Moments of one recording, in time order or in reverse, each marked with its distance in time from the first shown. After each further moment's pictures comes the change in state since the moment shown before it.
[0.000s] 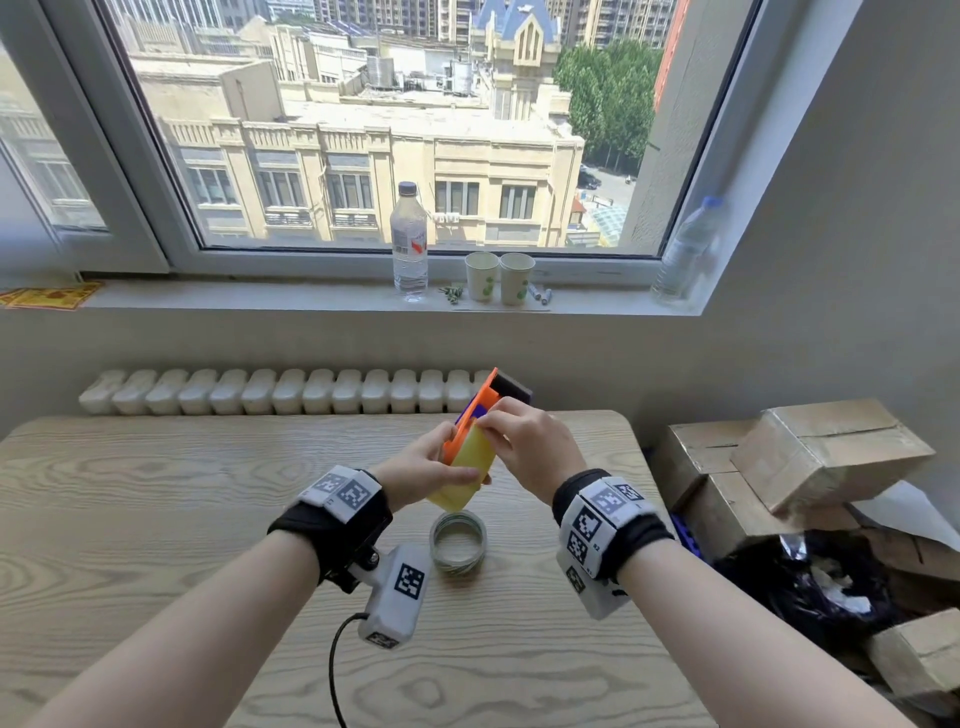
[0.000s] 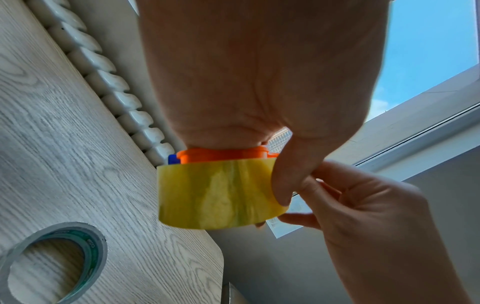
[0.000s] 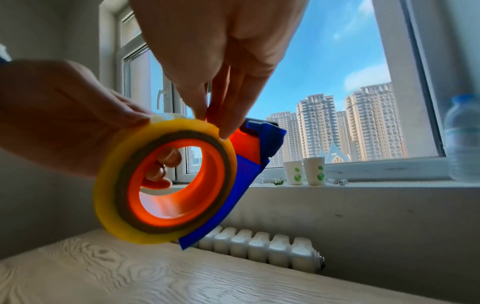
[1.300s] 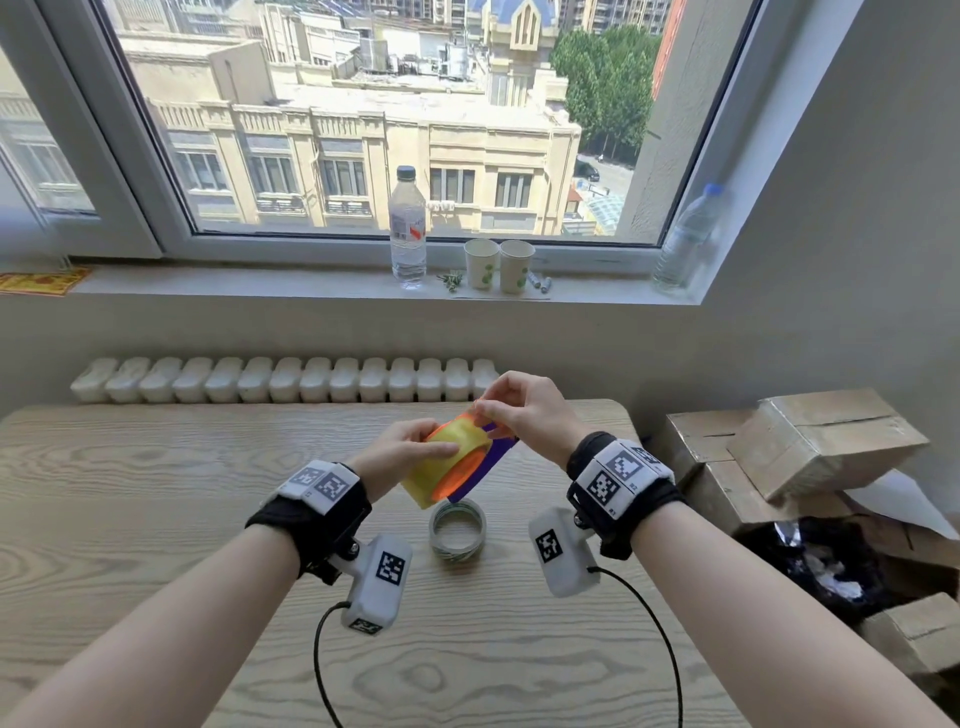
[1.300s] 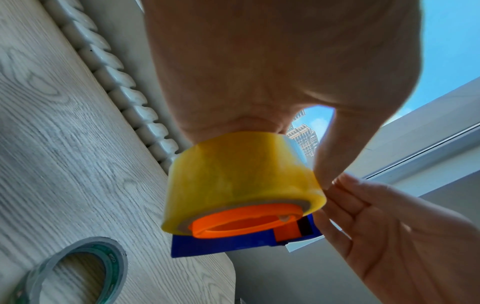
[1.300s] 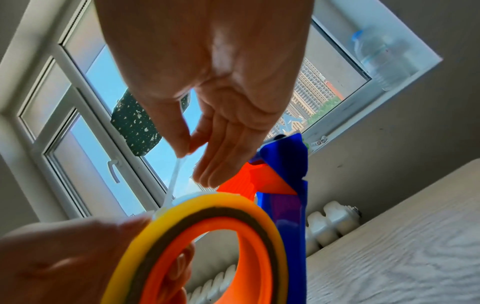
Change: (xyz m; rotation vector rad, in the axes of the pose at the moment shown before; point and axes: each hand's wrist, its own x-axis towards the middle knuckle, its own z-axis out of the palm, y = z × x) left_hand -0.006 -0.011 -0.021 0.012 0.138 -0.003; right_hand 0.023 -0.008 -0.014 0.769 -0.186 0.529
